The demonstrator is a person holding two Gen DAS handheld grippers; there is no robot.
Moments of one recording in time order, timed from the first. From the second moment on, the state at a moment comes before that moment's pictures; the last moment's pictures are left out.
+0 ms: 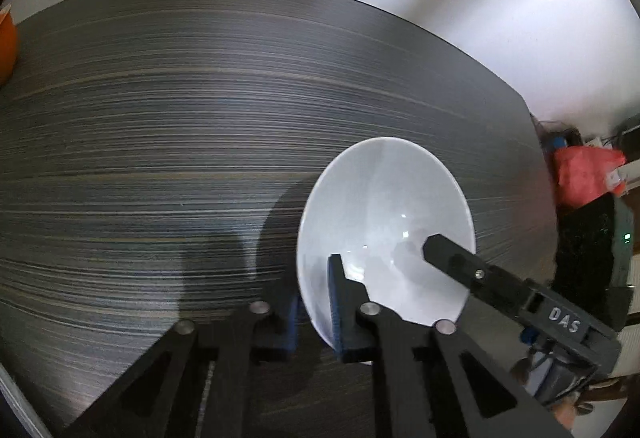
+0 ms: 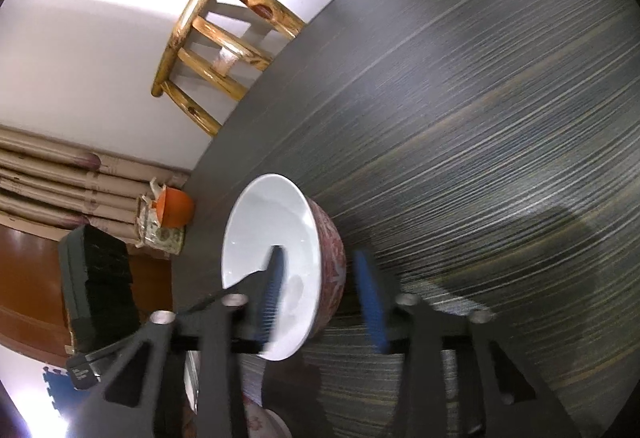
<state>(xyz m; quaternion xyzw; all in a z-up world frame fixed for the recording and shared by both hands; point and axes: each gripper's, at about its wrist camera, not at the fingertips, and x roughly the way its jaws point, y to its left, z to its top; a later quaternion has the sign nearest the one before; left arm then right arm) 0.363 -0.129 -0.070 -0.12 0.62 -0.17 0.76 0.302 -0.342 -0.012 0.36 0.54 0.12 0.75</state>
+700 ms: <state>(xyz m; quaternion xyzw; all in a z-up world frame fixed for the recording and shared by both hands) 0.205 -0.049 0.012 -0.14 0.57 -0.16 0.79 0.189 -0.291 0.058 0.34 0.53 0.19 0.75</state>
